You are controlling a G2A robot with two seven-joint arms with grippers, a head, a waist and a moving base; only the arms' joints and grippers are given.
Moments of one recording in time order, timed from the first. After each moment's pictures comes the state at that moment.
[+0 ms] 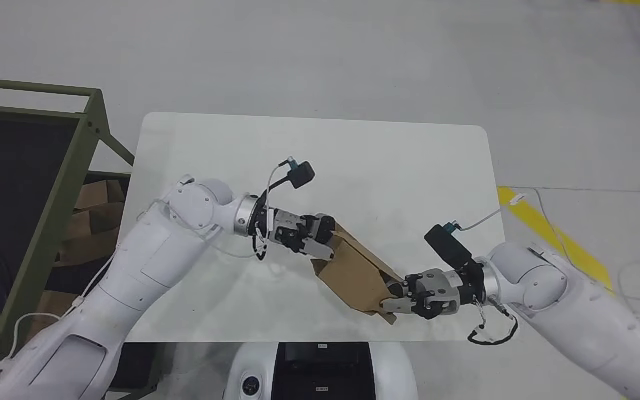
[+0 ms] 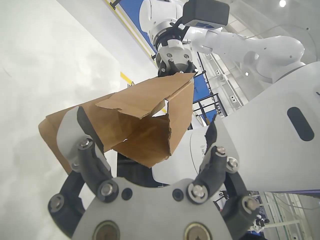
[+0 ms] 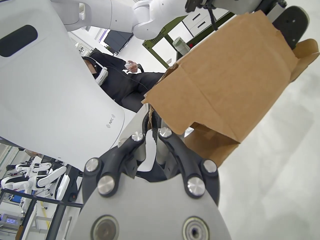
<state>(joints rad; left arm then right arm) 0.94 -0.96 -0.92 -1.55 -0.41 -0.58 -1.24 -1.09 -0.62 0.77 -1.79 0.30 -1.01 0.81</state>
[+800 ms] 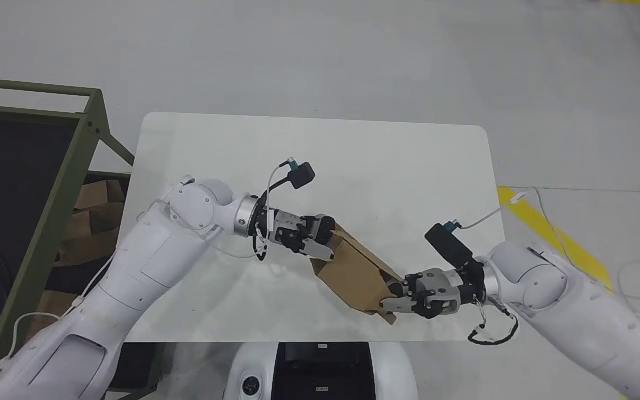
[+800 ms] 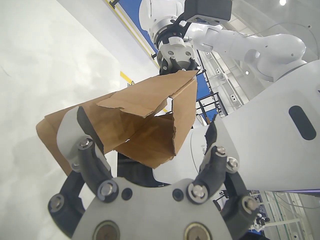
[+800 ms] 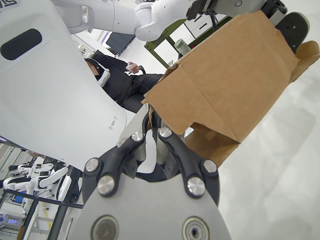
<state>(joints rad) 0.94 -0.96 -0.92 -1.55 -0.41 -0.57 -1.25 -1.09 -0.62 0.76 -1.79 0.32 -1.01 0.81</state>
